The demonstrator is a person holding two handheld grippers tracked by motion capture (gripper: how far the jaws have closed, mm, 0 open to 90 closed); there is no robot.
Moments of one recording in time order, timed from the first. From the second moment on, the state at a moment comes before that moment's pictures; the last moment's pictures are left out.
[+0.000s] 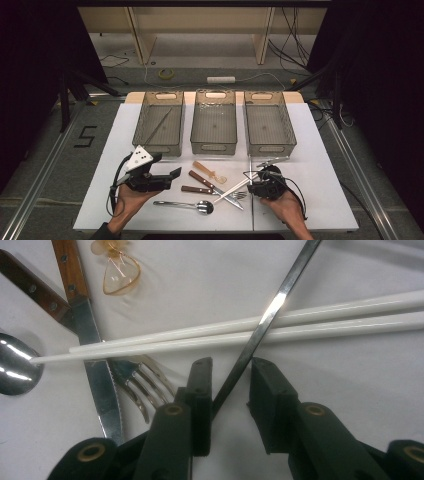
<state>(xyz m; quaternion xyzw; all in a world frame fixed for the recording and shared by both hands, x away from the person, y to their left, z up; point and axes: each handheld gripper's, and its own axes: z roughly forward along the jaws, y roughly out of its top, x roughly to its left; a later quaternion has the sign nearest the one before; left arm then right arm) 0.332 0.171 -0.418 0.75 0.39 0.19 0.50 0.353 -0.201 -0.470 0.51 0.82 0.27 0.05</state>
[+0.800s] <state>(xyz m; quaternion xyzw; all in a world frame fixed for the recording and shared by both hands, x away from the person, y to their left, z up) 0.329 0.167 -0.418 0.76 0.38 0.18 0.50 0.356 -0.206 -0.464 0.51 0.81 0.27 0.05</state>
